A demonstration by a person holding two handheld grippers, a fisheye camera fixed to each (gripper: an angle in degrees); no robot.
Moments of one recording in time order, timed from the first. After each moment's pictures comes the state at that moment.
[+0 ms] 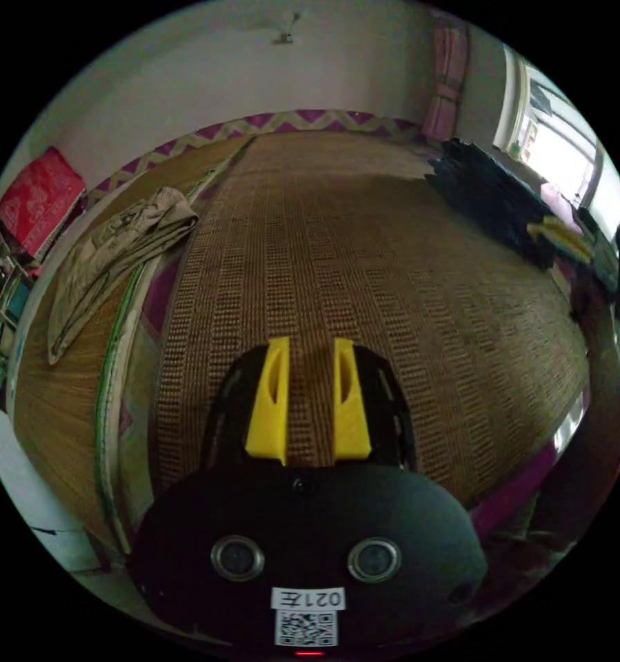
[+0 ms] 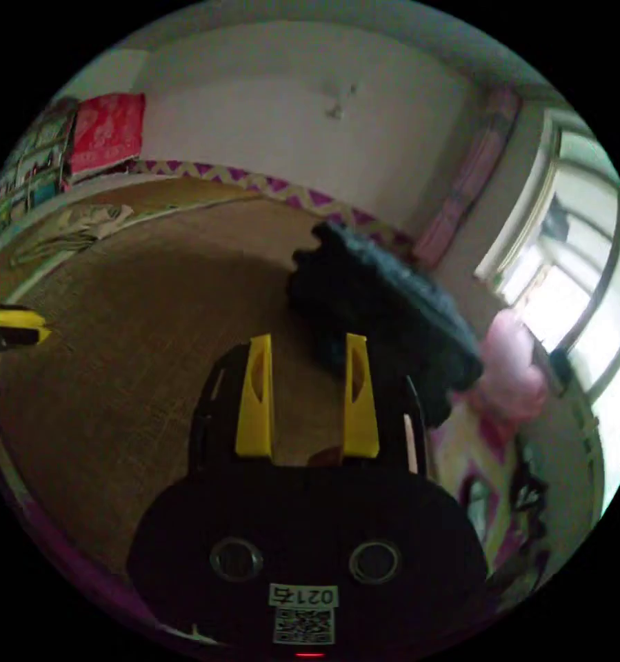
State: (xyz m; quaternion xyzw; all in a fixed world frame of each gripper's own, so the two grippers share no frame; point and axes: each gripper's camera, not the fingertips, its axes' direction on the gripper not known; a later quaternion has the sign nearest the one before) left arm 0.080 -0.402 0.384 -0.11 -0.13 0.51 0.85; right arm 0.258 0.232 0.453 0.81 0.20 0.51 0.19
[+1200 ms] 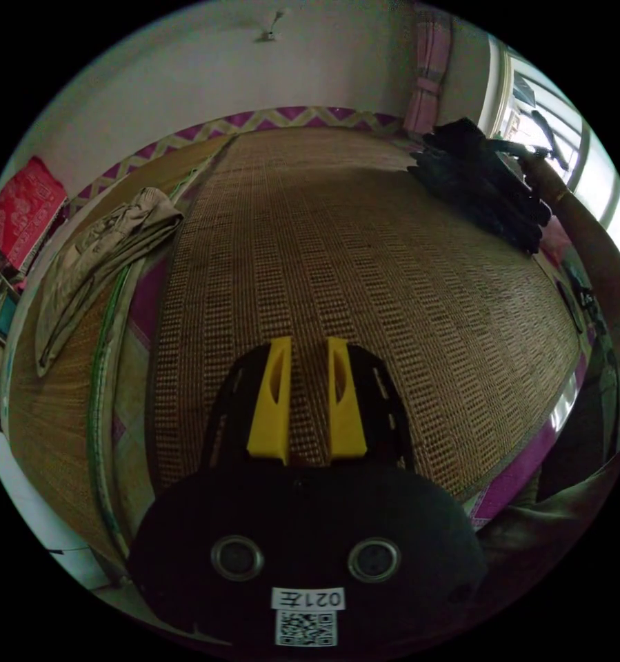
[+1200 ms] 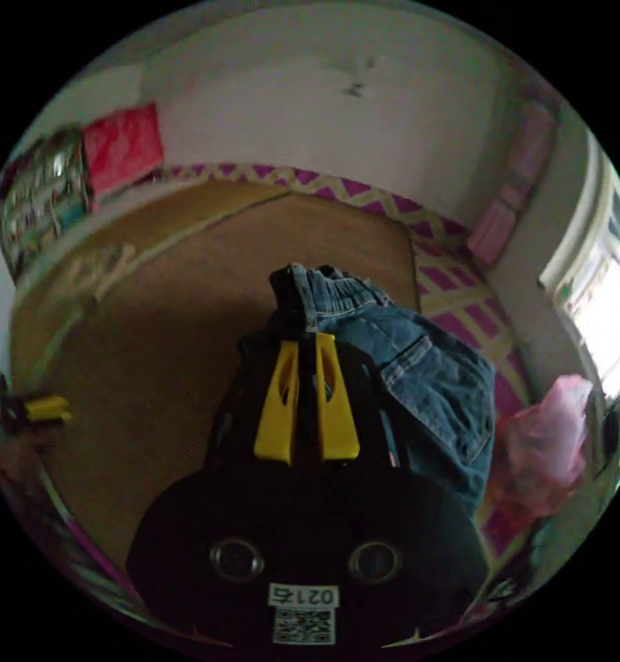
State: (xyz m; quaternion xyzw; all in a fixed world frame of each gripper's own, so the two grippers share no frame) left arm 0.062 -0.403 0.314 -0.12 -0.09 0.52 0.84; right arm 0.316 0.390 0.359 0.87 0.15 0.40 0.25
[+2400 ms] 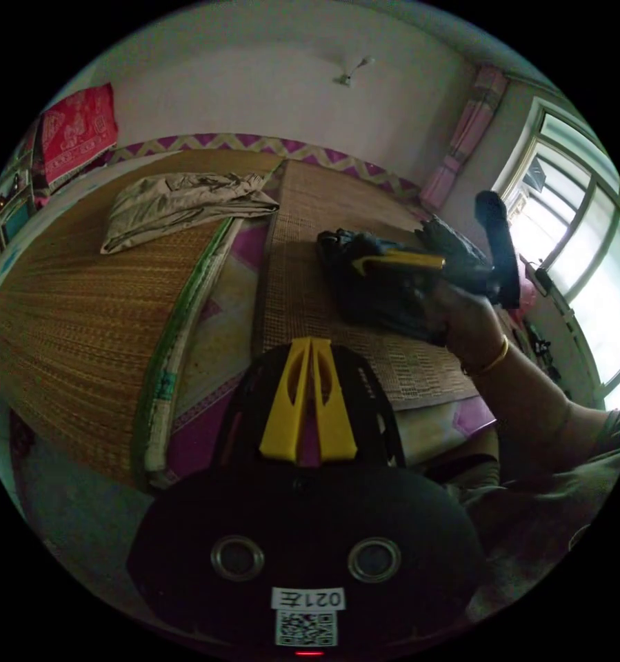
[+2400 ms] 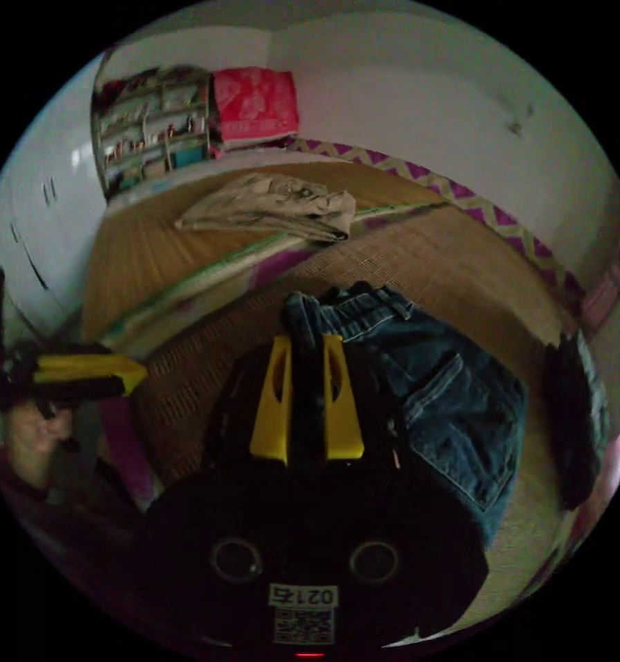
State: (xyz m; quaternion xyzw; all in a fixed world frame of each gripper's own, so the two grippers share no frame) left arm -0.069 -0.443 0.119 -0.07 0.00 0.42 0.90; right arm -0.031 0.230 0.208 0.89 0.22 0.23 0.33
